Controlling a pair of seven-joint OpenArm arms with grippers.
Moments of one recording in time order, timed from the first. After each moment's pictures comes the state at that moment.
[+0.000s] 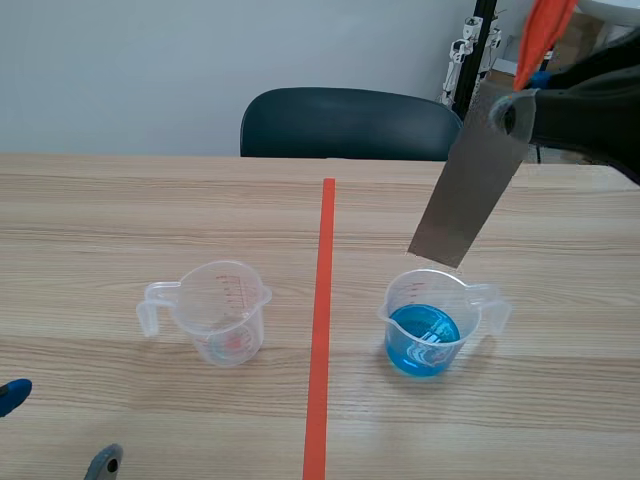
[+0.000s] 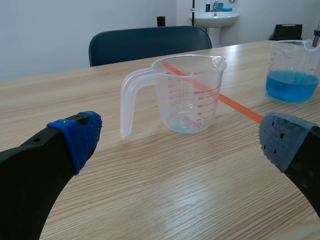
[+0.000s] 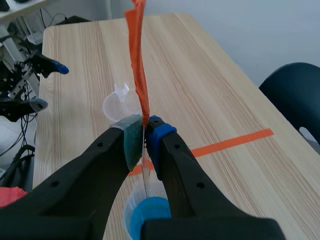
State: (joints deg) left arm 23.4 -14.0 -14.4 45.6 29.5 -26.4 -88.6; right arm 16.1 76.2 -38.1 101.4 49.7 45.3 18.9
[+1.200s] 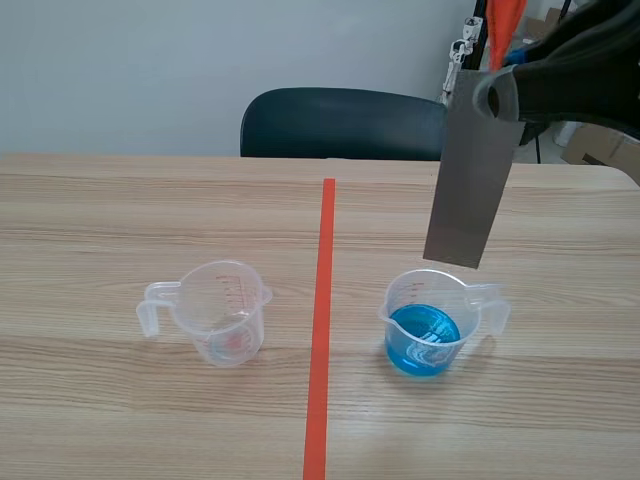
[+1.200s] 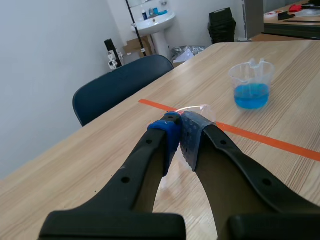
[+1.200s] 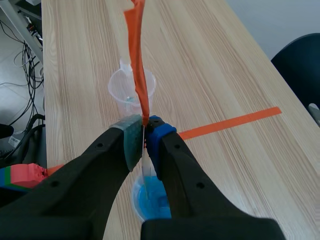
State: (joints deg) left arm 51.6 -46.3 -14.4 80.5 3.6 -26.4 -80.8; right arm 25.7 76.2 -37.6 107.6 65.9 45.3 -9.5
